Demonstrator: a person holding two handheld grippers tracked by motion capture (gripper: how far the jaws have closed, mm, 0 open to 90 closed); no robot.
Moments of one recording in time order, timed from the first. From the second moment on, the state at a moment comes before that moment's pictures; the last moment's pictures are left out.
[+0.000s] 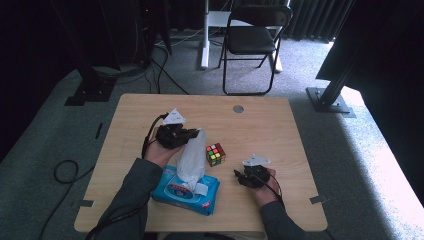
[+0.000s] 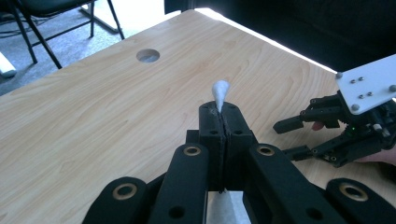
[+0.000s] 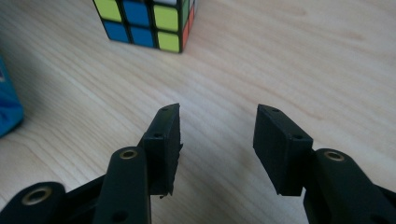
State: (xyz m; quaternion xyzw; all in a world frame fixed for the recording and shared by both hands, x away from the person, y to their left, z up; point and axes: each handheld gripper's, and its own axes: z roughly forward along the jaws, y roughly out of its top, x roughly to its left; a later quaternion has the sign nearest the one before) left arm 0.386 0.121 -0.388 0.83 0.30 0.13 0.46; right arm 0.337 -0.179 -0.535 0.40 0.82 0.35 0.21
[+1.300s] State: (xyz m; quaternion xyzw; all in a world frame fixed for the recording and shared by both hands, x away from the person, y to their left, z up) left arm 0.427 0.051 -0.409 0.86 0.25 0.14 0.41; right arm 0.348 -0.162 -0.500 0.41 0.78 0.43 0.20
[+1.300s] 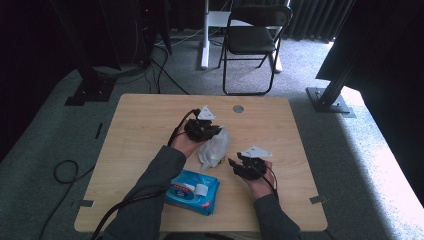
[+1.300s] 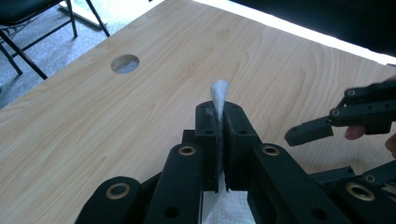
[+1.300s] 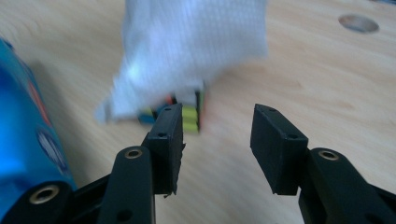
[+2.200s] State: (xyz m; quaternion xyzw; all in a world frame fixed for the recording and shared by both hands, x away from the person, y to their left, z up) left arm 0.426 0.090 -0.447 0.88 0.28 0.09 0.38; right arm 0.385 -0.160 -0.469 0.42 0.74 0.48 0.19
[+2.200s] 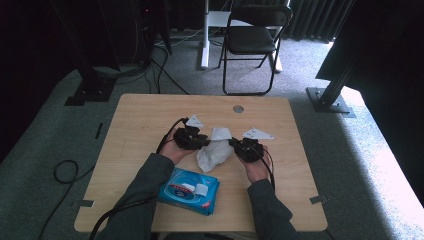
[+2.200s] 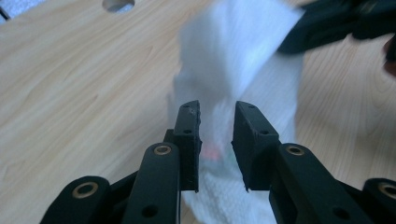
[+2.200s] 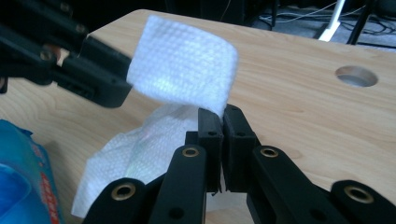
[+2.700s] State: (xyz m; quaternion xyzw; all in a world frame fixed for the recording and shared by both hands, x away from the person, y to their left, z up) left arm 0.424 0.087 -0.454 0.88 0.28 0.08 0.37; right arm 0.387 -0.175 -0.458 0.43 0.73 0.47 0.23
